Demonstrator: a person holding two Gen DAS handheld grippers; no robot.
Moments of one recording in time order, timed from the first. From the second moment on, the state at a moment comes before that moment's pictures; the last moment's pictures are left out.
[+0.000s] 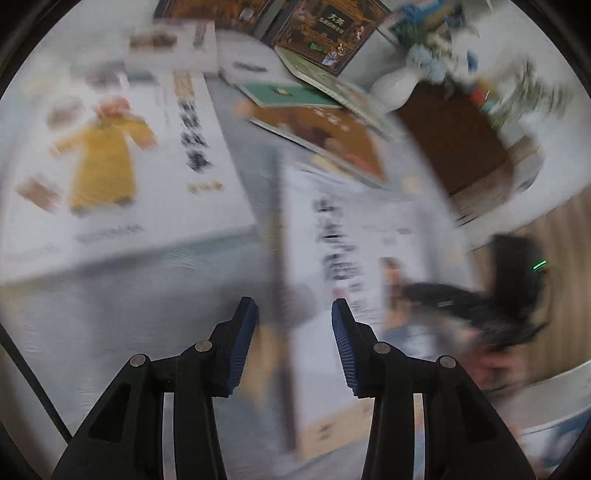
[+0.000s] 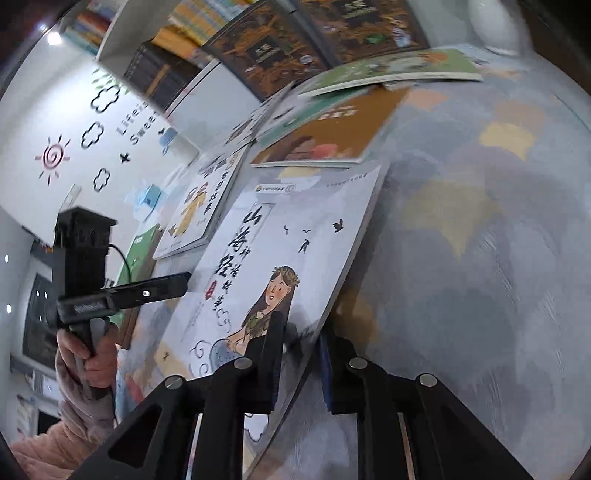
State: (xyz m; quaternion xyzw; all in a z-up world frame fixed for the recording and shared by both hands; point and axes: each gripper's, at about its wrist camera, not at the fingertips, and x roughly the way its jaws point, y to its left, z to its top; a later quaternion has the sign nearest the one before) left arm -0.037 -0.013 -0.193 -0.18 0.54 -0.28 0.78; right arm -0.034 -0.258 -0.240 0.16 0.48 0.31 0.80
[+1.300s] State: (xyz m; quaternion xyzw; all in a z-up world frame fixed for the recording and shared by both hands) left arm -0.061 -0.027 -0.196 -0.11 0.43 -0.22 0.87; right arm -0.032 -0.246 -0.242 0.15 0.42 0.34 0.83
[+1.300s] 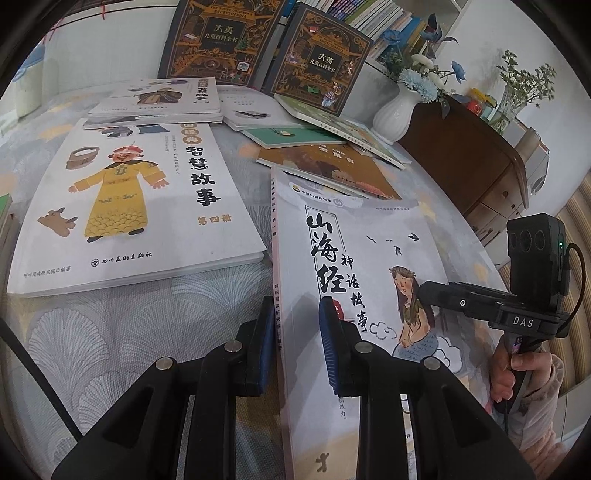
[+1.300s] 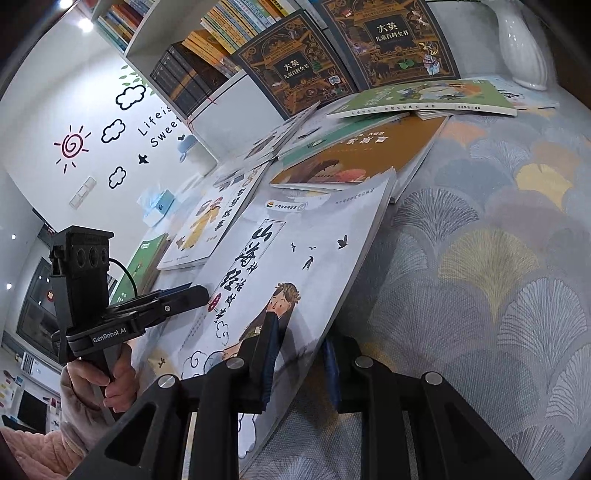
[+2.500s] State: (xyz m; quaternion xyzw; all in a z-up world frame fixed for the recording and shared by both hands) left arm -0.073 -0.033 -0.169 -0.06 0.48 -0.18 0.86; right arm -0.053 -0.220 -0.202 0.13 0.43 0.33 0.83
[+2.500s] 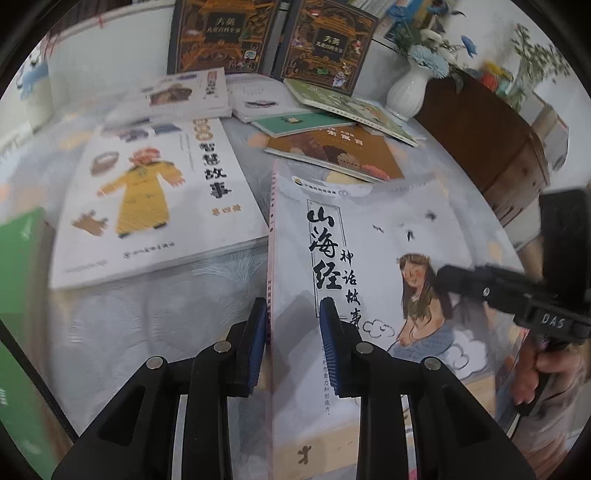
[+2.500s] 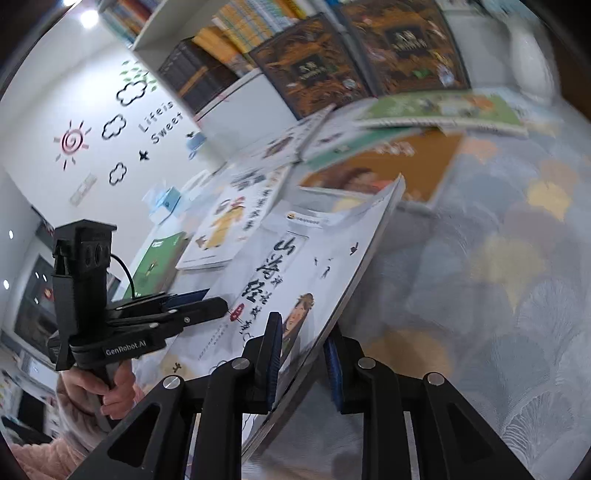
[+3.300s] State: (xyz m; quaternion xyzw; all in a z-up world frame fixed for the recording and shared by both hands) left arm -0.080 0.055 -0.178 -0.07 0.52 -0.12 0.84; right arm -0.035 -0.167 -0.215 0.09 0.50 0.30 0.81
